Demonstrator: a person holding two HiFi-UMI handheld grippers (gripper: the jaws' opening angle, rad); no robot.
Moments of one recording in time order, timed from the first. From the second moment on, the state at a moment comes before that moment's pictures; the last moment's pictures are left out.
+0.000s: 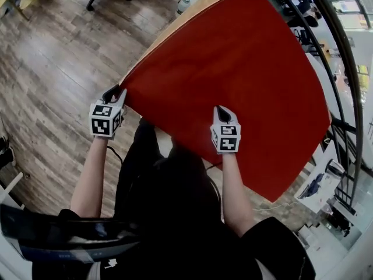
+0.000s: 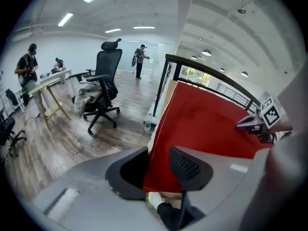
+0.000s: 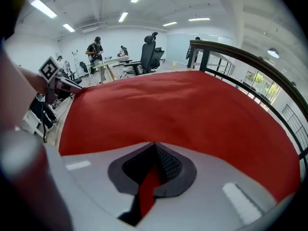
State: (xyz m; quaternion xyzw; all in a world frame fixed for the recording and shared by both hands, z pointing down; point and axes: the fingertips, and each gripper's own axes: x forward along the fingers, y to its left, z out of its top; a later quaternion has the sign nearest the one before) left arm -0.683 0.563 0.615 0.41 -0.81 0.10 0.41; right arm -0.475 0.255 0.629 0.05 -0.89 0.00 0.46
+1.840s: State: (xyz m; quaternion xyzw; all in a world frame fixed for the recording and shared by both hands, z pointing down) left arm -0.671 -0.016 0.604 0.59 -0.71 0.30 0.24; right arm -0.107 -0.290 0.617 0.48 -0.79 0.13 0.35
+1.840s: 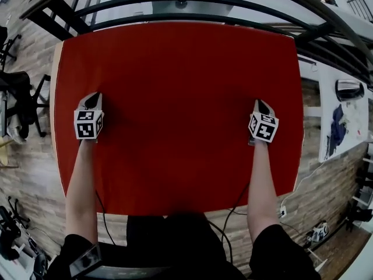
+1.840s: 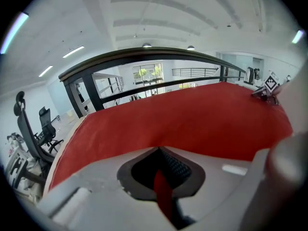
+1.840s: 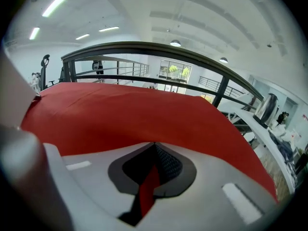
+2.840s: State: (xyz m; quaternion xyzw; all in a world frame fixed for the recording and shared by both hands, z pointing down) left arm -0.605 0.147 0.605 0.55 -0.72 0.30 0.28; right arm -0.061 -0.154 0.619 0.43 -0.80 0.10 0.41
